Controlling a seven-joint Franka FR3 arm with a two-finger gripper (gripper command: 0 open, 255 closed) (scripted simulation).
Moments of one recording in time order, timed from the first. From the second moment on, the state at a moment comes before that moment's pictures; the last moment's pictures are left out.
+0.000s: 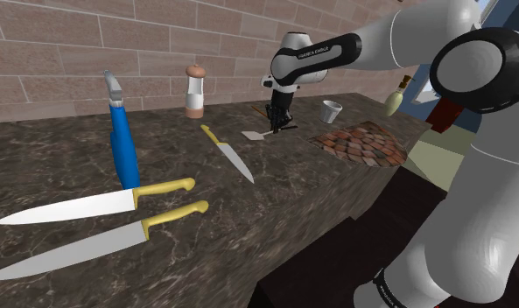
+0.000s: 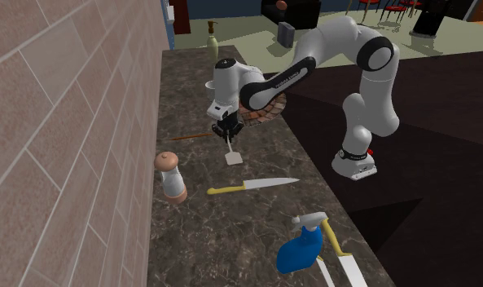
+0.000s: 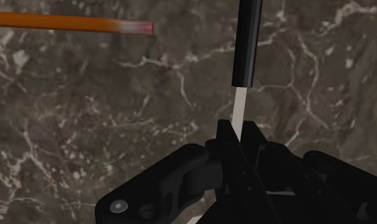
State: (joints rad) arm 0.18 0.21 -0.25 -1.85 -0.01 2.06 -1.66
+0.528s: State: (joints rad) arm 0.18 0.20 -0.26 -1.83 -0.02 2.03 -1.66
